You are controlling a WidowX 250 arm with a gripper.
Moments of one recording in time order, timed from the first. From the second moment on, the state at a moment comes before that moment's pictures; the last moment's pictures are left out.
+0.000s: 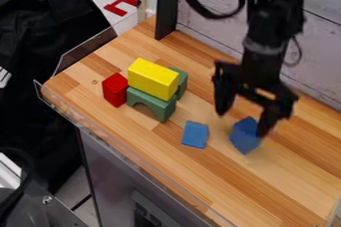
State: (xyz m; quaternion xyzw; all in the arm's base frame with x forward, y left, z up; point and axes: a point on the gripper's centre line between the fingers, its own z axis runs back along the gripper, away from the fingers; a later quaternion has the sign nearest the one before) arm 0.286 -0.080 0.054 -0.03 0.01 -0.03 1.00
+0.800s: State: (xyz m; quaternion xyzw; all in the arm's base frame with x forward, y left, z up) arm 0.303 -0.029 0.120 0.01 -0.05 0.01 1.00
